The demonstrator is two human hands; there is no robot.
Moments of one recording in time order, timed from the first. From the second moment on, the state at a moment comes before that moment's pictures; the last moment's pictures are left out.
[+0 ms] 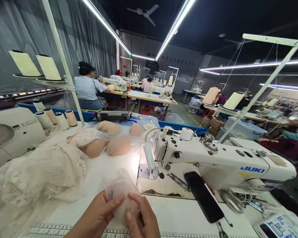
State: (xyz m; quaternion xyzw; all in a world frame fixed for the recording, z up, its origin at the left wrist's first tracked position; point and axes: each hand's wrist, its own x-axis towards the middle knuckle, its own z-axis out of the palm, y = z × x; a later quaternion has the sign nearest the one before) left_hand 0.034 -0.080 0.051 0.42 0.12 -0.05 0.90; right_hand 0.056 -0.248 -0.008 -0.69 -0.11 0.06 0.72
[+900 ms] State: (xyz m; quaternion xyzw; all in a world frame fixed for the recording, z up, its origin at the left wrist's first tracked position) left_hand 0.021 -0.079 0.054 0.40 0.06 -0.07 0.91; right_hand 0.076 -0.259 0.017 -0.46 0.10 0.16 0.87
